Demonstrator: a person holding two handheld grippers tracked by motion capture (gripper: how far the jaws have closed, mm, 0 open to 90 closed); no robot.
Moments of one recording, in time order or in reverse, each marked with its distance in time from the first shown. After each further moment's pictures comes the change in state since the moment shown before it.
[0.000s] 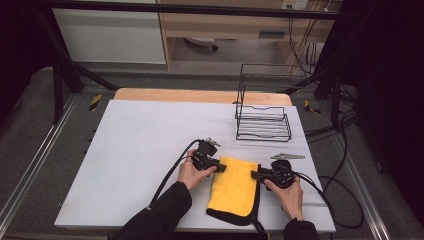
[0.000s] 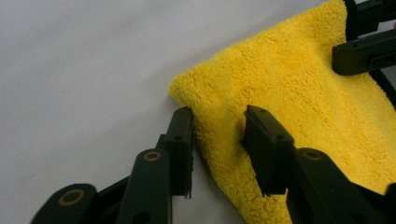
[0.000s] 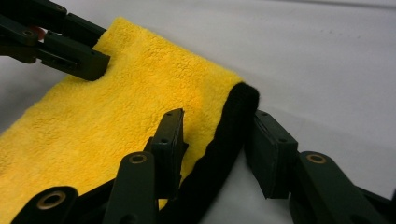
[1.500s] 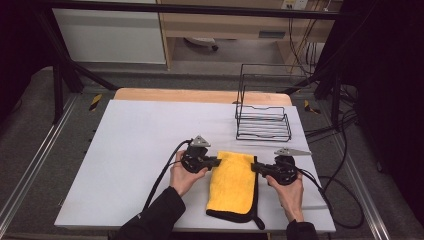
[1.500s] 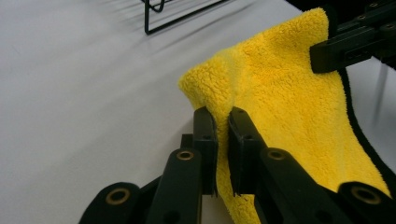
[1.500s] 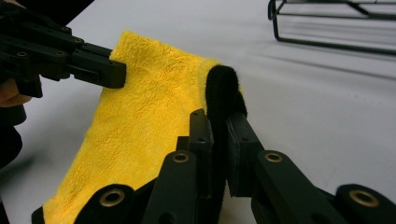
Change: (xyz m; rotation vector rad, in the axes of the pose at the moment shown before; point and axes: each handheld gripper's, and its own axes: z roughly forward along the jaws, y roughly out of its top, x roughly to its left) left arm -0.016 -0.014 -0.051 -0.237 0.004 0.053; right arm 0.020 0.021 -0.029 -0.113 0.104 -0.037
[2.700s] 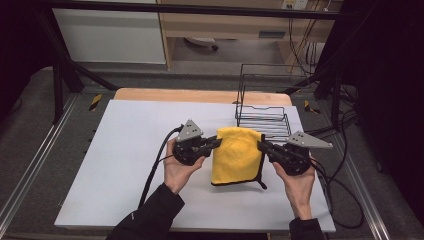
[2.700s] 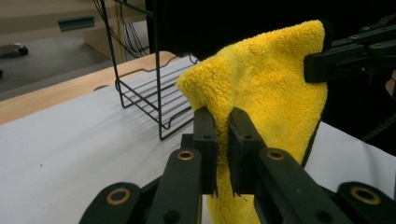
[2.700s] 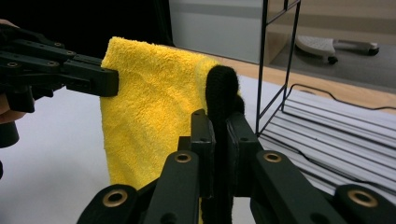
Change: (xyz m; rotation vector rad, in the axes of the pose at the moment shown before) left arm -0.032 0.045 -0.063 -0.293 0.076 0.116; right arm 0.049 0.057 -0.056 -0.249 -0.088 -0.223
